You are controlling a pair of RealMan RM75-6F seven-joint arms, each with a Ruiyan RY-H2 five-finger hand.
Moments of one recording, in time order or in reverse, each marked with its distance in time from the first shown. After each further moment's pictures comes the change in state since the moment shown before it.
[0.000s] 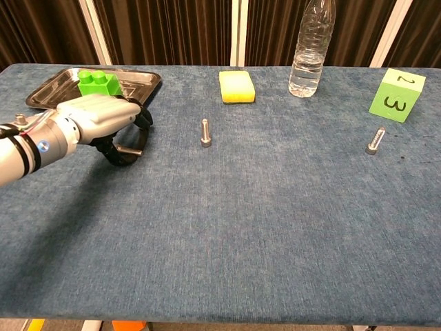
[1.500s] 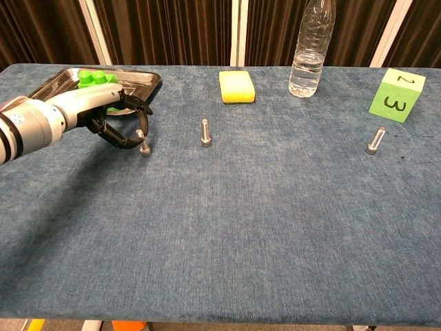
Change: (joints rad) left arm 0.072 0.059 -0.098 -0.013 0.075 -0.113 -0.563; right arm 0.001 0.005 0.001 -0.016 0.004 -0.003 -0.014
